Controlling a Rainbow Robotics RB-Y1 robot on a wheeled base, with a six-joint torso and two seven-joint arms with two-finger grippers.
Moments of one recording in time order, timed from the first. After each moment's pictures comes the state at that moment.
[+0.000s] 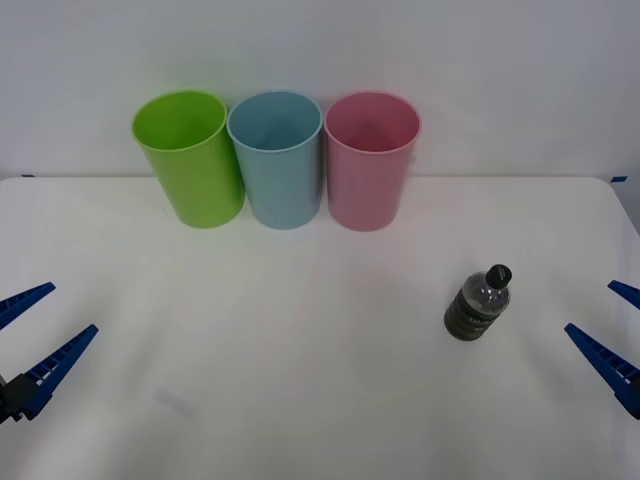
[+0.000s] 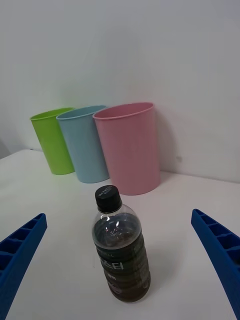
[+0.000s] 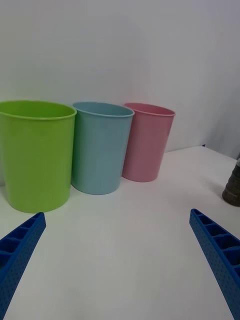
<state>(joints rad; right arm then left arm) 0.35 -0.40 -0.52 -1.66 0.96 -1.22 0.00 0.35 0.40 0.52 -1.66 -0.96 -1.22 0.00</state>
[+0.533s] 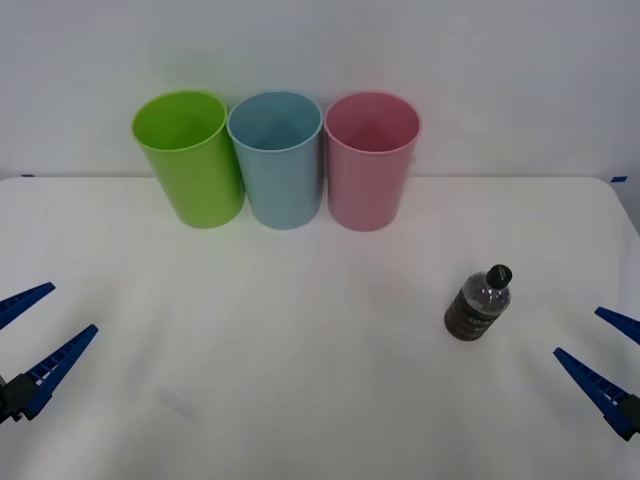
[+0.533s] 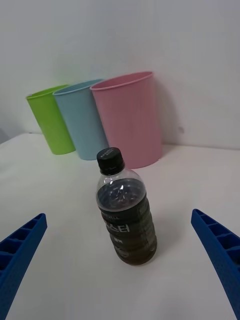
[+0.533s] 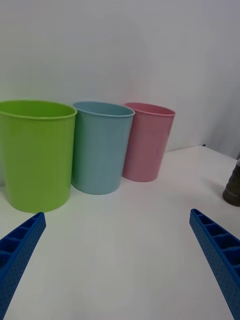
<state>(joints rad) 0.39 -0.41 -0.49 -1.63 1.00 -1.22 0.00 0.35 0.40 0.52 -1.66 -0.96 -1.22 0.00</state>
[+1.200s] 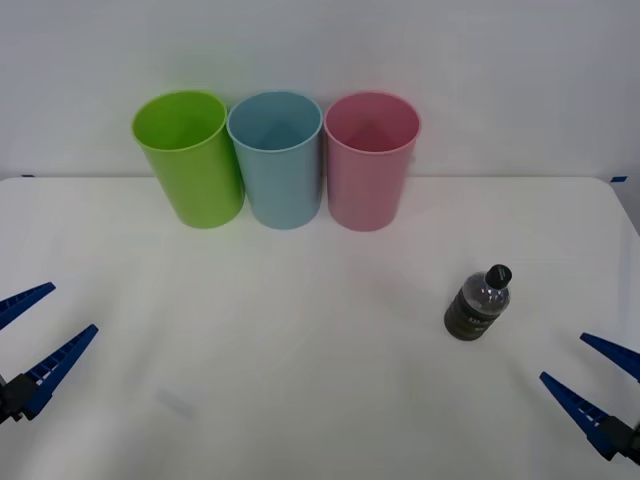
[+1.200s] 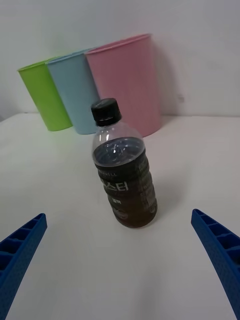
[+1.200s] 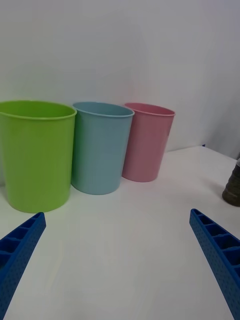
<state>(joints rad) 0.38 -0.43 -0.41 -1.51 1.01 -1.18 0.11 0.35 0.40 0.52 -1.66 -0.96 -1.22 0.00</state>
